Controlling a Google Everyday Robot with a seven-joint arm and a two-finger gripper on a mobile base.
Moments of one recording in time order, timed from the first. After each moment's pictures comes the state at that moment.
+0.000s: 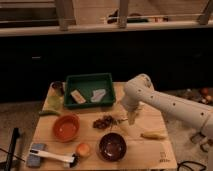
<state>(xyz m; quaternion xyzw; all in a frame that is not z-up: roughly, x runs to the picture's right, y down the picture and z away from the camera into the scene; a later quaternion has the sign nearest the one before) 0.124 0.153 0.832 -0.29 -0.11 -0.17 0.94</state>
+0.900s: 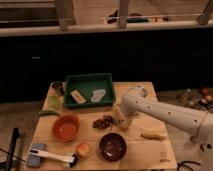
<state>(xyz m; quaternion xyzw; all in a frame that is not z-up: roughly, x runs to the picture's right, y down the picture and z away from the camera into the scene) 0.125 0.167 0.879 -0.24 -0.09 -0.14 0.96</state>
